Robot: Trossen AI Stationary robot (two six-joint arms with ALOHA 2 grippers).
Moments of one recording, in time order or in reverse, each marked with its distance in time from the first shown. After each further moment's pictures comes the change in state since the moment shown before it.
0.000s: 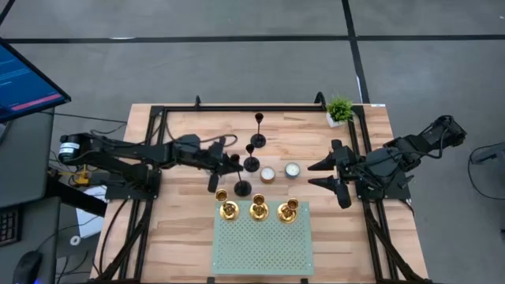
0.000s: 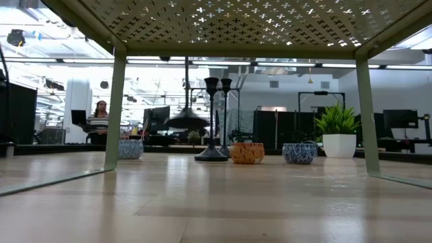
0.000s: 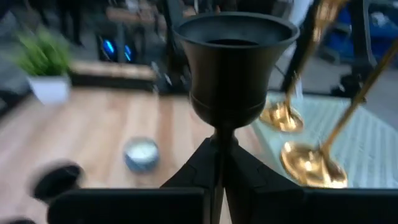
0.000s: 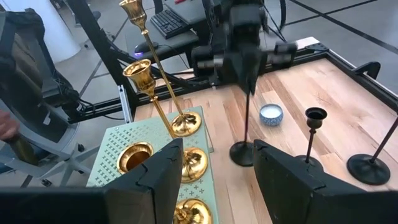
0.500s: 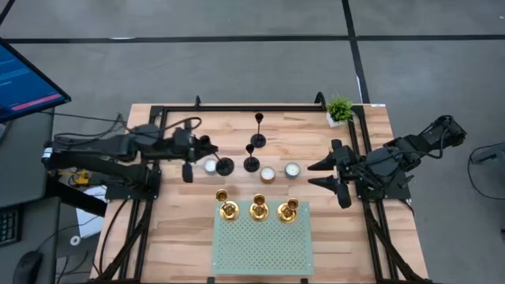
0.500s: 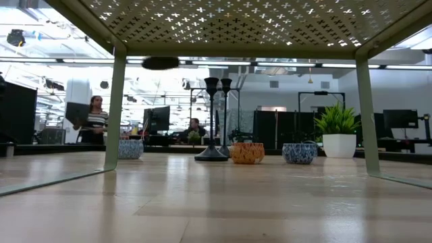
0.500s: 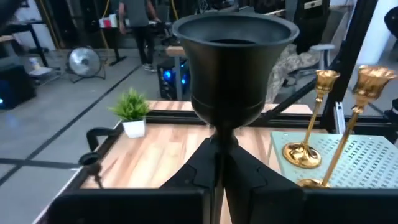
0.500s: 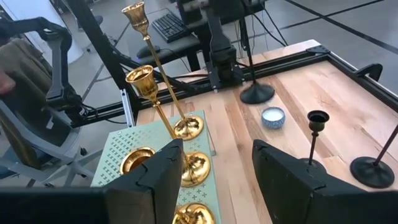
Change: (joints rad) left arm -0.111 -0.380 0.228 -0.557 -0.350 0.101; right arm 0.000 0.000 0.000 0.016 0.000 0.003
